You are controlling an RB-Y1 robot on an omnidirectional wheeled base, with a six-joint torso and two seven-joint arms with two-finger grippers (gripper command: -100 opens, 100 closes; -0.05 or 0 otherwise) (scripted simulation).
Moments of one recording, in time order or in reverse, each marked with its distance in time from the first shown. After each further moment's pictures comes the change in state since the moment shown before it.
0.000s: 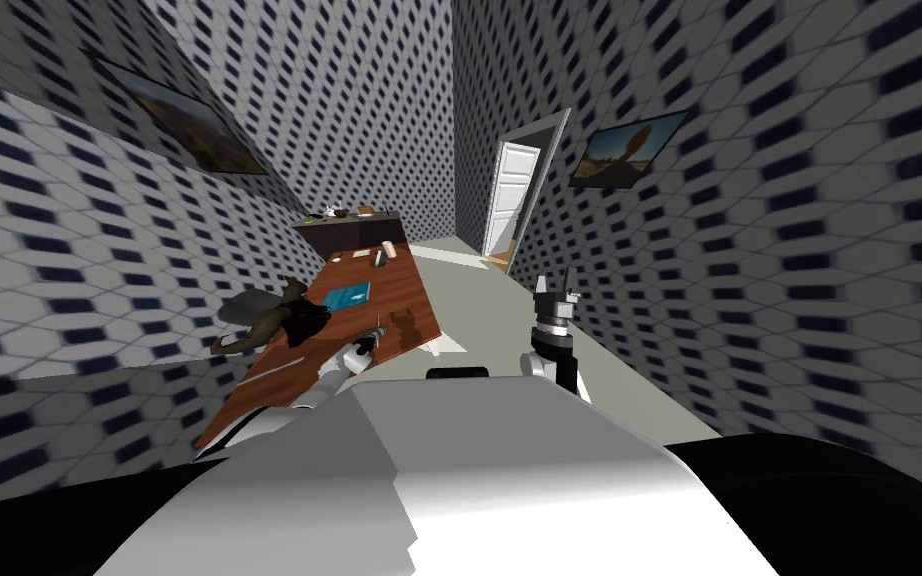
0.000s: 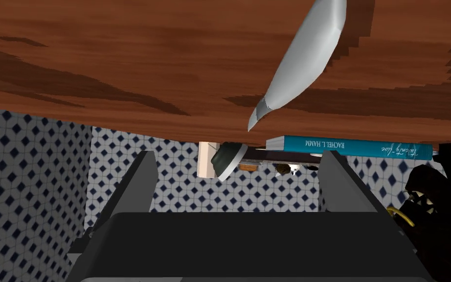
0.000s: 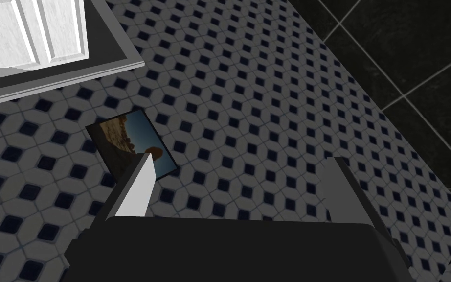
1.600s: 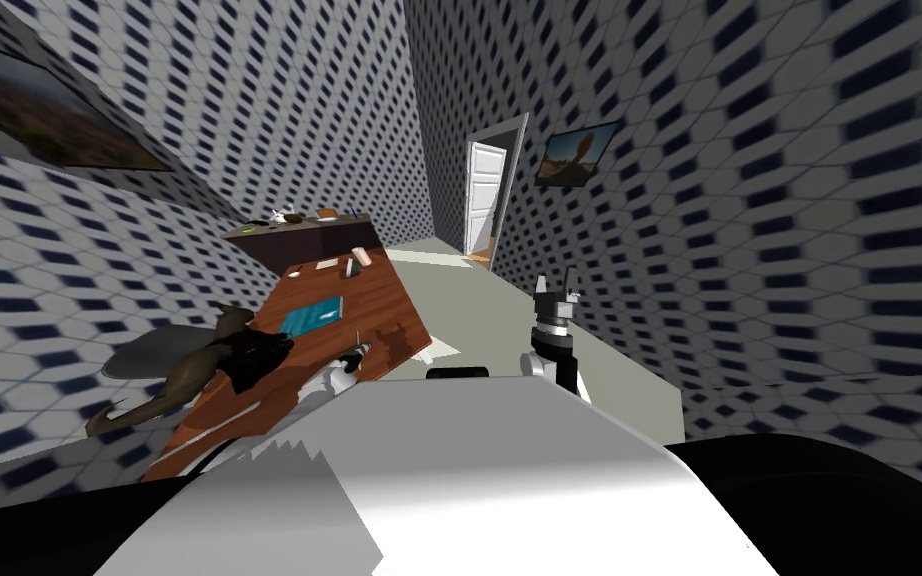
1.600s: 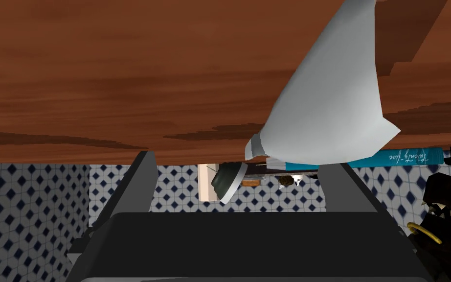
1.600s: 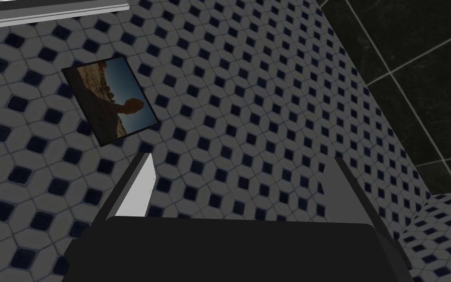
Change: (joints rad) left arm 0.130 0.007 0.101 0.000 -0.210 0.069 0.179; right arm 0.000 0.000 0.000 0.000 0.000 0.000 0.000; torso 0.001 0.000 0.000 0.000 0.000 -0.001
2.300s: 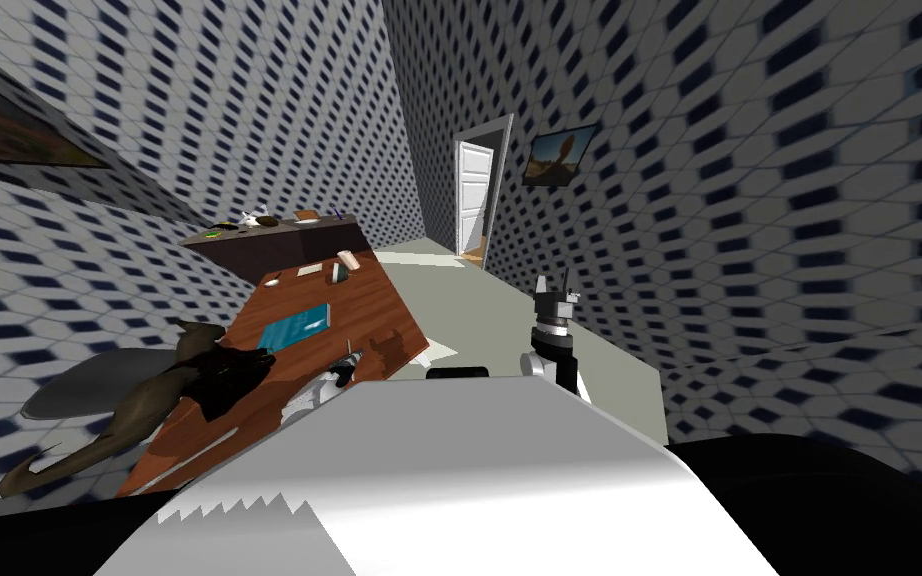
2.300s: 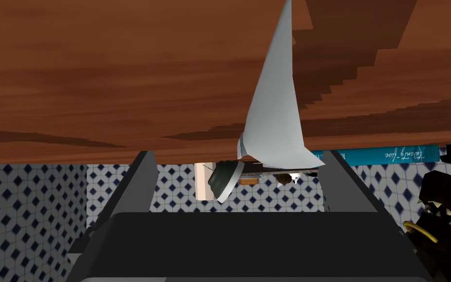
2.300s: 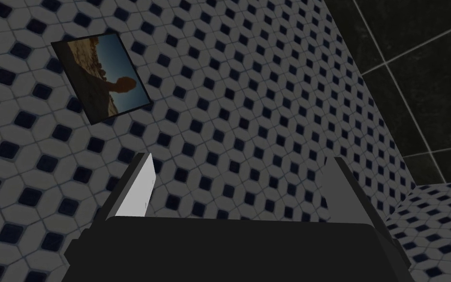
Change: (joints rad) left arm 0.128 0.002 0.045 -0.102 -0.109 0.033 0.143; right arm 0.000 0.000 0.000 0.000 0.000 0.000 0.000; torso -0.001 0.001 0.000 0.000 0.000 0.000
